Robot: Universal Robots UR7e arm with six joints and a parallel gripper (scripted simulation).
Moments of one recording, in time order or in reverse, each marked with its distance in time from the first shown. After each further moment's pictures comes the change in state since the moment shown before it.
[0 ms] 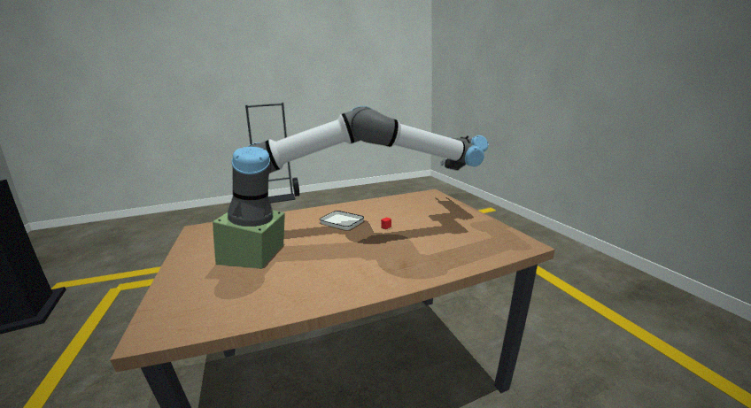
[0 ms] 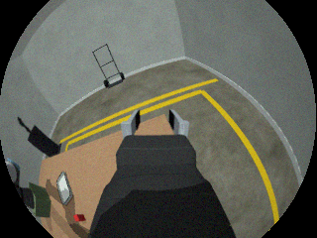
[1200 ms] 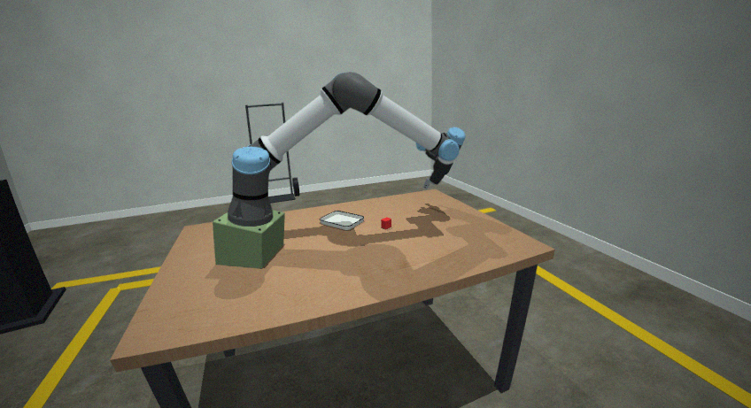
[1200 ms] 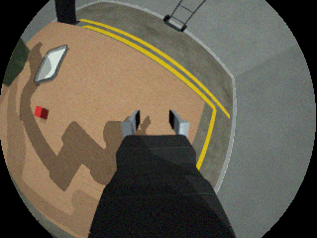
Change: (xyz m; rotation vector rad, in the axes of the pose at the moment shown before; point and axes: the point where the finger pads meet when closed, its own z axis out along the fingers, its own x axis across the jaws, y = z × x) arm -0.104 0.131 -0.026 -0.438 -0.128 -0.961
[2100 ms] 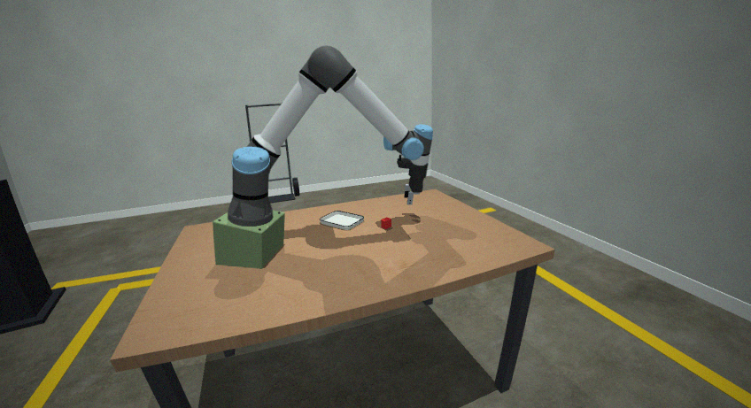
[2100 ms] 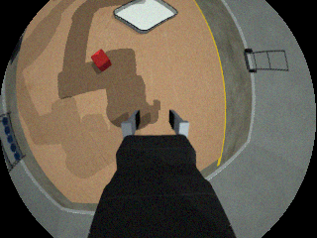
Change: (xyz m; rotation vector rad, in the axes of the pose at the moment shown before) arm -0.167 -0.020 -0.017 -0.177 -0.290 -0.736
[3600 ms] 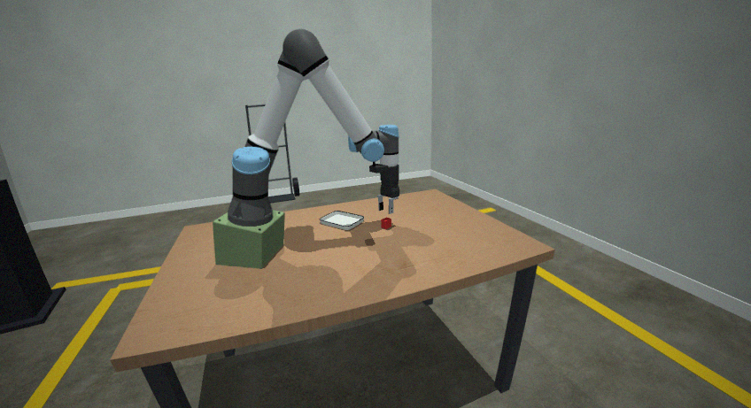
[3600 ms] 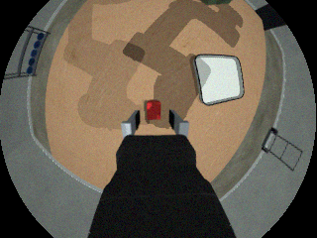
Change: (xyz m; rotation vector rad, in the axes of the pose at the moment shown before) arm -0.096 -0.120 -0.015 0.027 -0.274 -0.618
